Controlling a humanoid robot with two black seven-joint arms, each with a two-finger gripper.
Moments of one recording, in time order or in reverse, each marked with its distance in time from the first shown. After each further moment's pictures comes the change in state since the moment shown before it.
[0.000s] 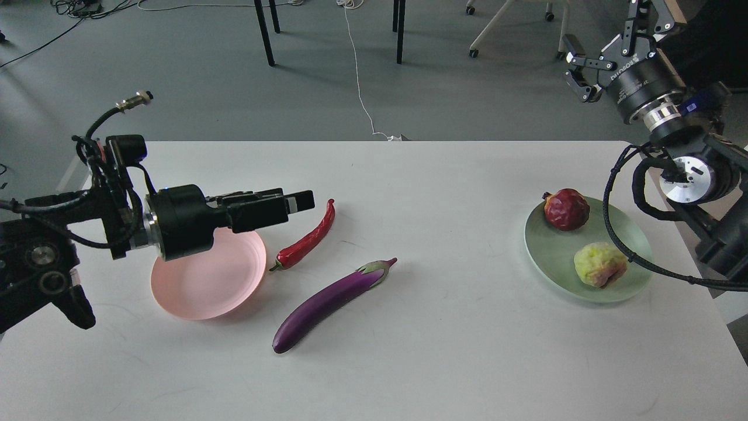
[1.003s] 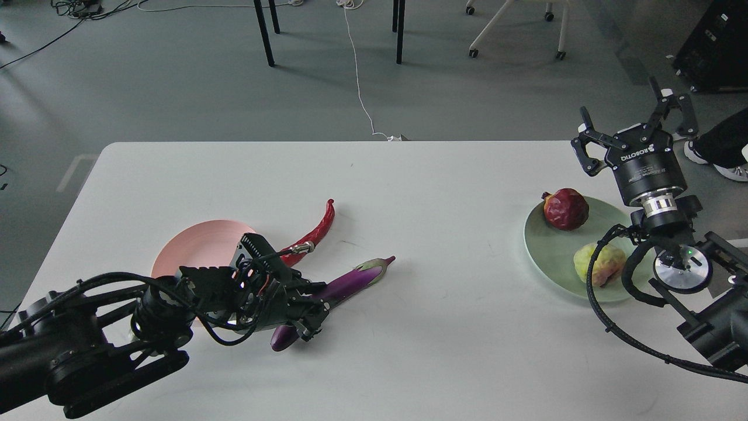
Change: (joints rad) left arm -0.024 -0.311 0.295 0.193 0.701 -0.073 0.181; right arm -0.338 0.047 0.250 0.141 0.087 0.082 0.000
